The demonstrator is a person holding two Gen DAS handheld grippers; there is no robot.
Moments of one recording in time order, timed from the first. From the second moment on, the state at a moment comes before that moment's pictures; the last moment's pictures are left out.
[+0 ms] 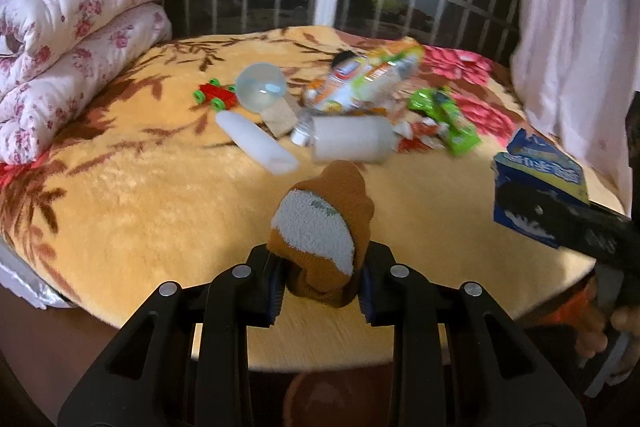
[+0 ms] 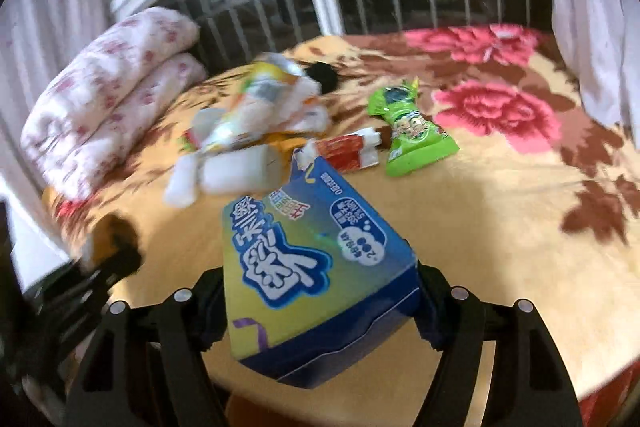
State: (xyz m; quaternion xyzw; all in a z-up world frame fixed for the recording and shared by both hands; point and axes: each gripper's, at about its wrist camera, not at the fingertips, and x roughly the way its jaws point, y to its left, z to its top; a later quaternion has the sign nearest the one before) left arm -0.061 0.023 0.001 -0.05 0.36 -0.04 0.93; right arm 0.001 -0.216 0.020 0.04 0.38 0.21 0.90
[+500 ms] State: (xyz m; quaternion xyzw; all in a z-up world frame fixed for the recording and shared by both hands) left arm -0.148 -0.008 -0.095 0.09 0.47 -0.20 0.86; right arm -0.124 -0.204 -0.078 -0.11 0.50 0.27 0.82
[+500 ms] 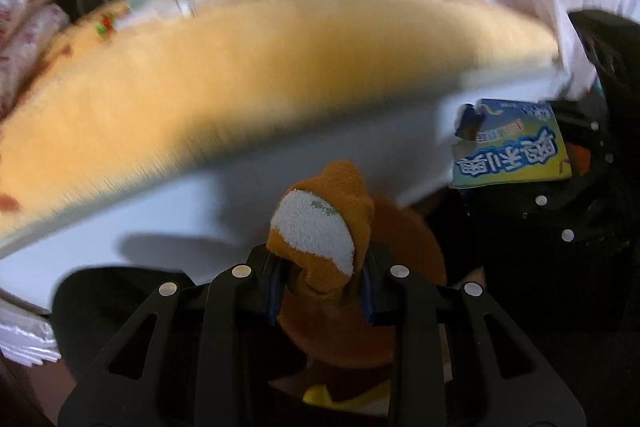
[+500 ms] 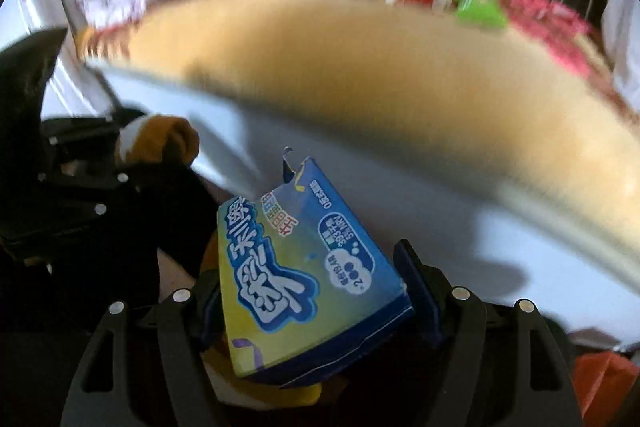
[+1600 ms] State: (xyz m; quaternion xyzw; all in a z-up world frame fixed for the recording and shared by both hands) left arm -0.109 0.001 -0.112 0.08 0.56 -0.15 0.81; right arm -0.087 -0.214 -0.002 -0.14 0.48 0.31 0.81
